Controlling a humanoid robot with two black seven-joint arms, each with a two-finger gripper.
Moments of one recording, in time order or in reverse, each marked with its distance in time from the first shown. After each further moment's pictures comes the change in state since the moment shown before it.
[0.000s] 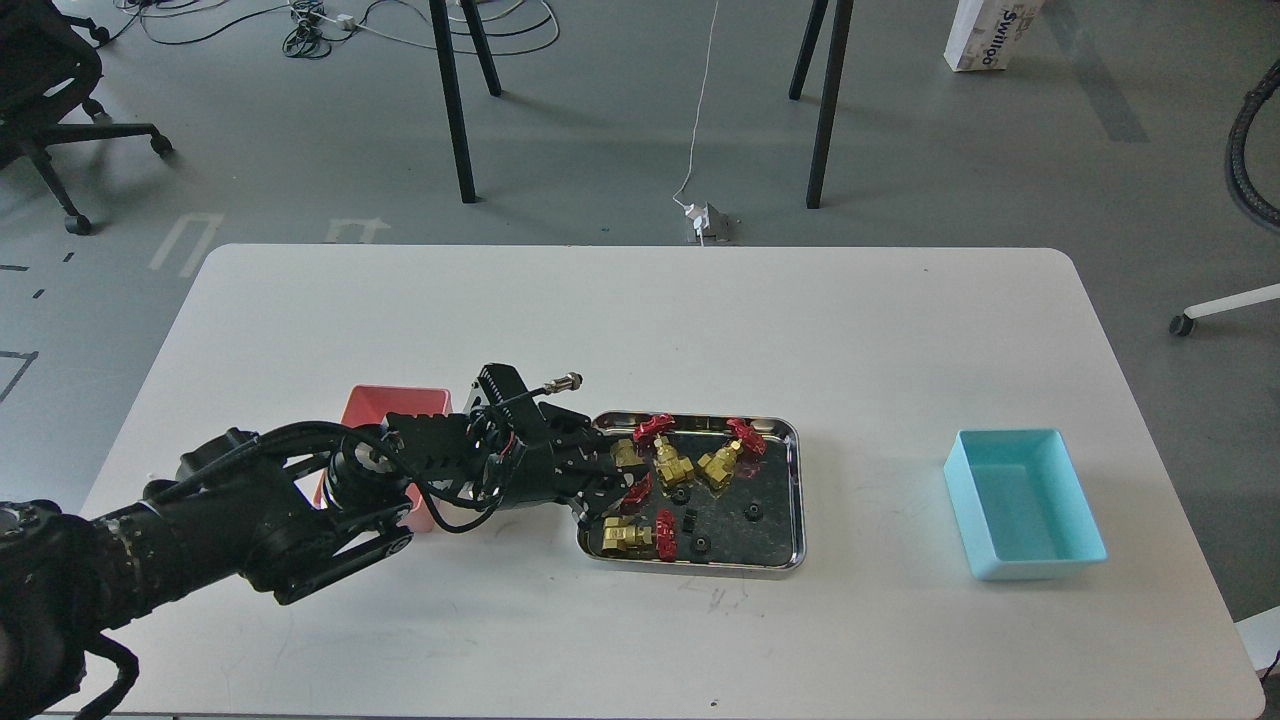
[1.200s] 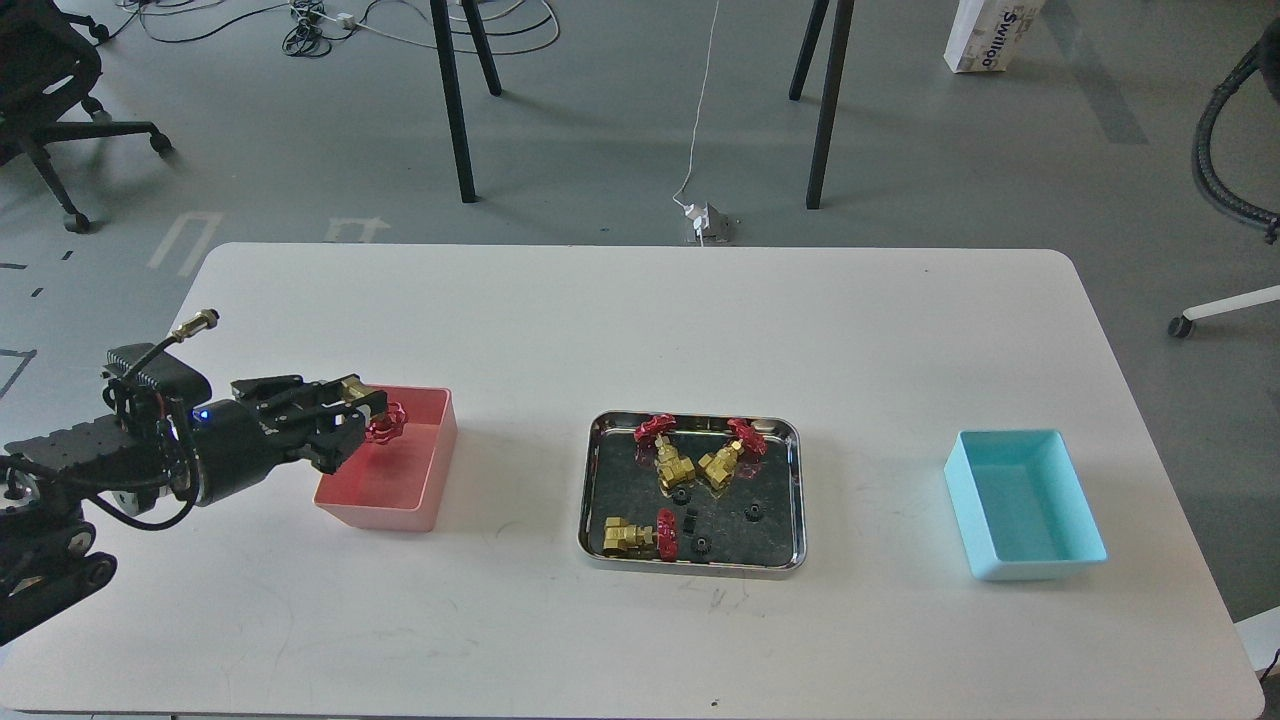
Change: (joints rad) left arm 0.248 0.595 -0.182 -0.257 -0.276 0.128 0.023; right arm 0.022 0.093 0.001 -0.102 -0.009 0.000 0.000
